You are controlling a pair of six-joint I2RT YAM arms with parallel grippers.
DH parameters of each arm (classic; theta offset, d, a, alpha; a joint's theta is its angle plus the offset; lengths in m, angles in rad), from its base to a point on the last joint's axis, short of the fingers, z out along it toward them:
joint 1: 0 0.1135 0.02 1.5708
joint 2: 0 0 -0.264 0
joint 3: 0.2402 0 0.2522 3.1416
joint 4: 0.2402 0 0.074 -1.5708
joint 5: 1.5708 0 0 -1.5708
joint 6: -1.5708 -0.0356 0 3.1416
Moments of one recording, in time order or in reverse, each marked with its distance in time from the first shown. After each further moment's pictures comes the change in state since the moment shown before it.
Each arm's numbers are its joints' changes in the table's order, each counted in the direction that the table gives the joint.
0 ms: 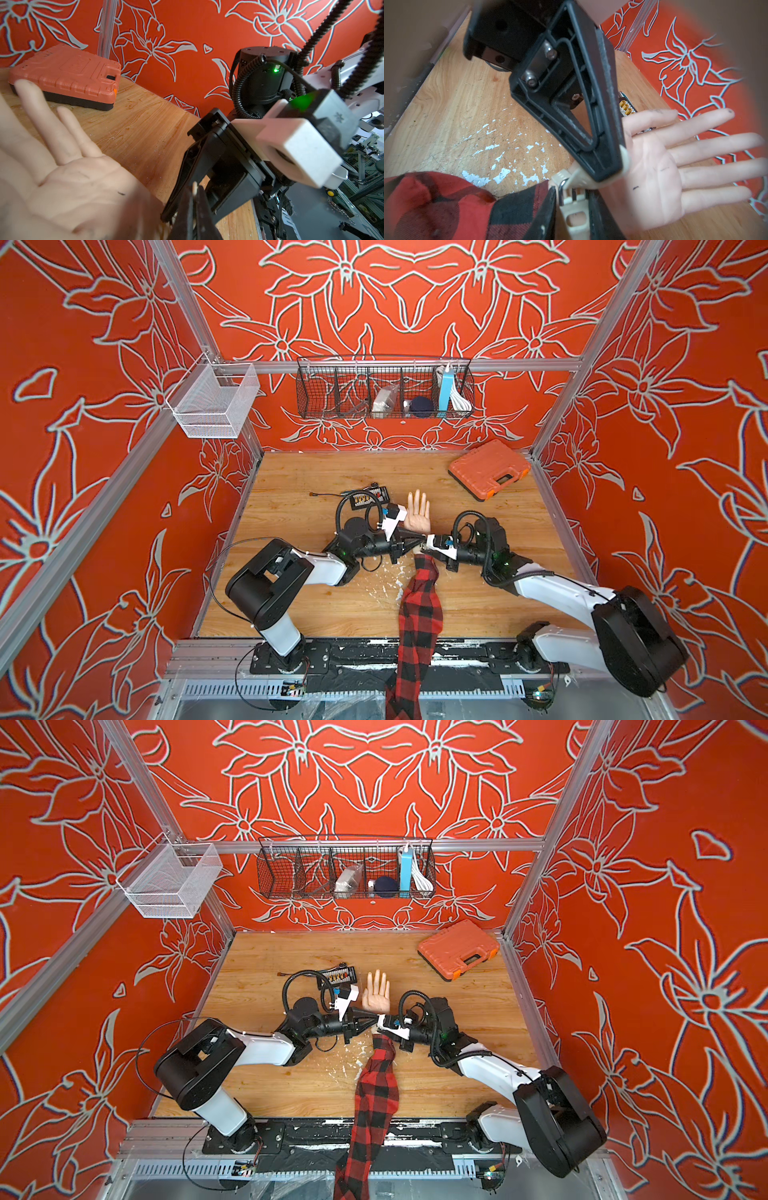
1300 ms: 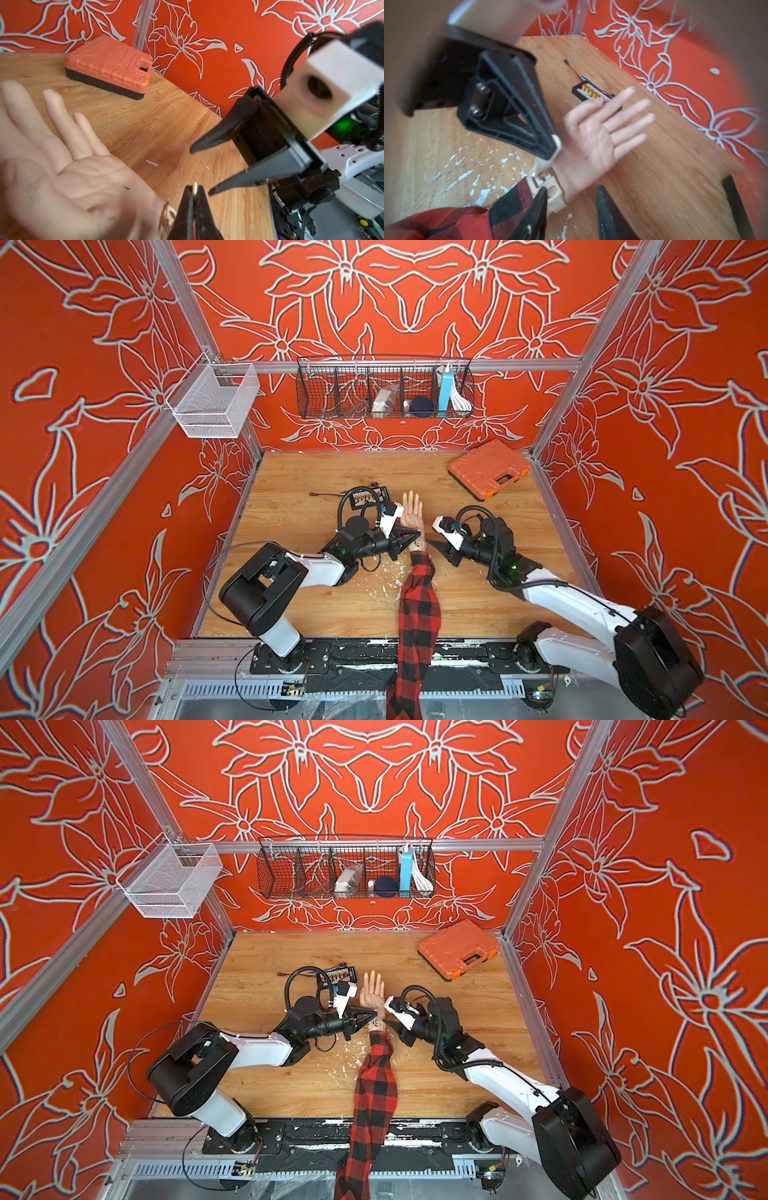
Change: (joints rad) left arm -0.001 0.019 -0.005 0.113 -0.156 -0.007; right arm 0.021 0.142 0.014 0.079 0.320 -0.380
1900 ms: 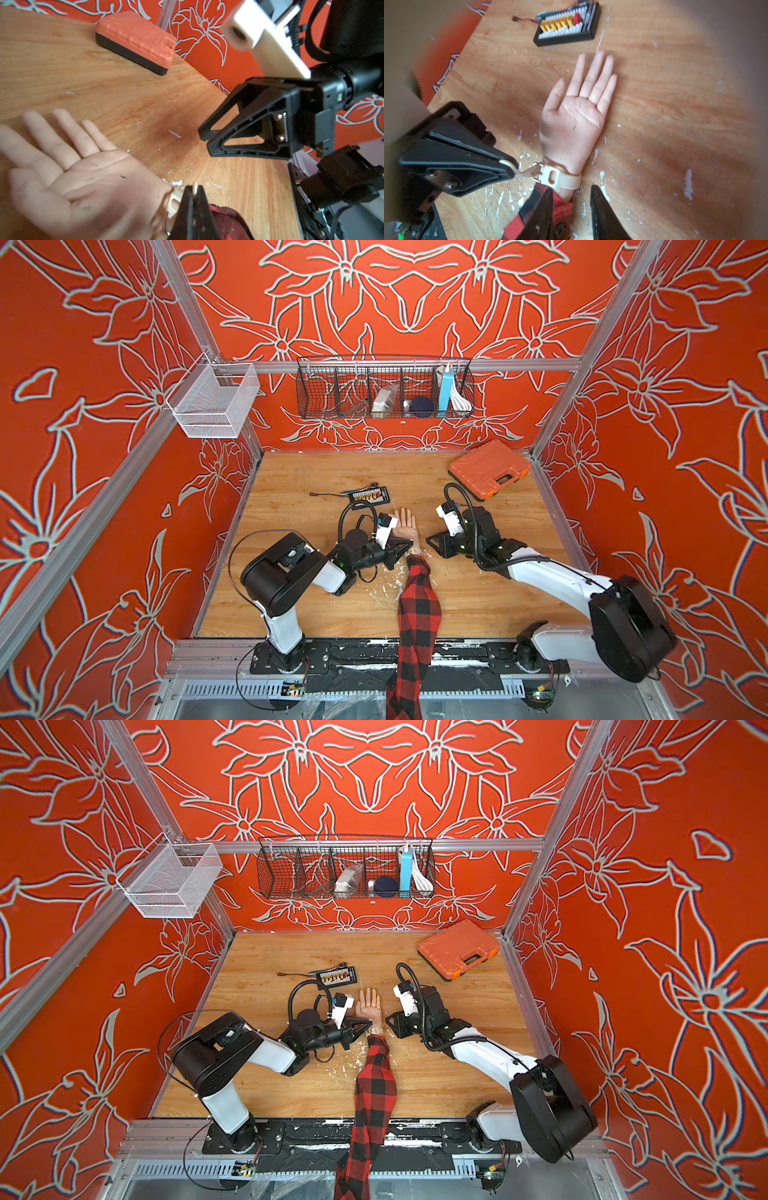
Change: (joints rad) left arm 0.000 -0.098 -0.121 -0.138 -0.118 0.013; right arm 0.000 -0.246 0.185 0.299 0.023 -0.576
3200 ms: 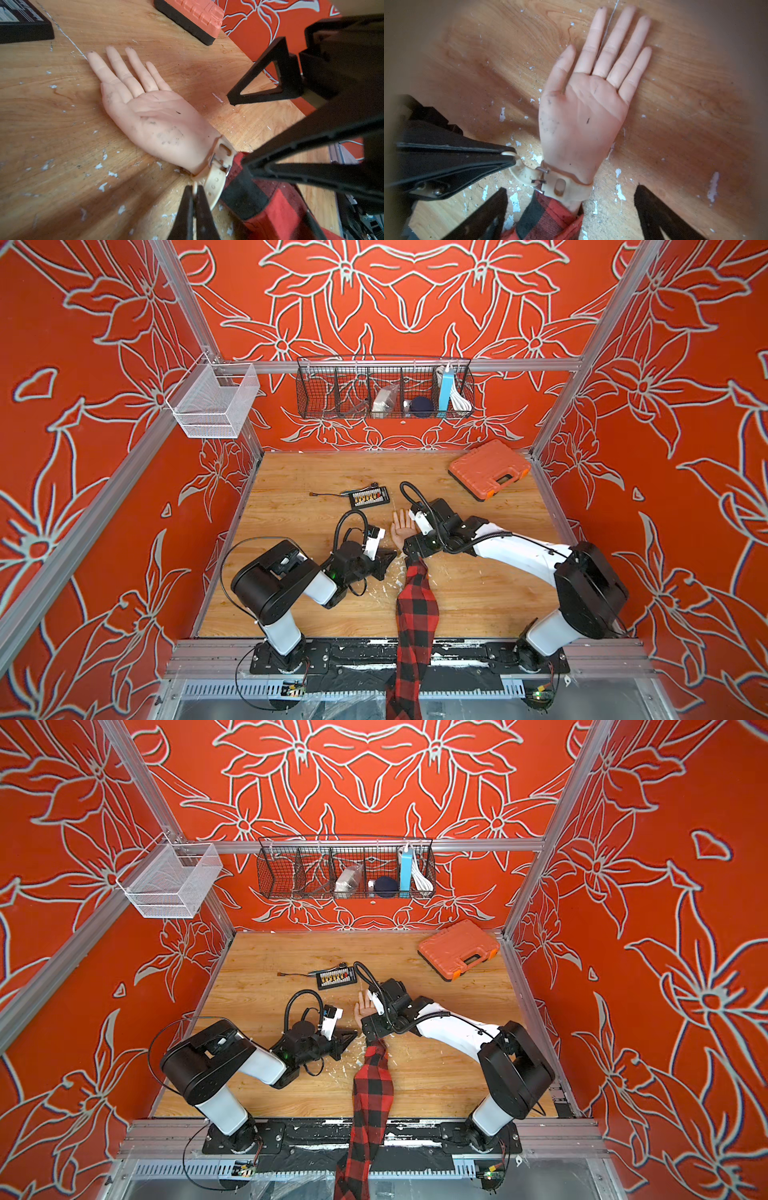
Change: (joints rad) left arm 0.000 0.037 -0.137 0.064 -0.161 0.000; right arm 0.204 -0.248 0.370 0.400 0.238 0.048
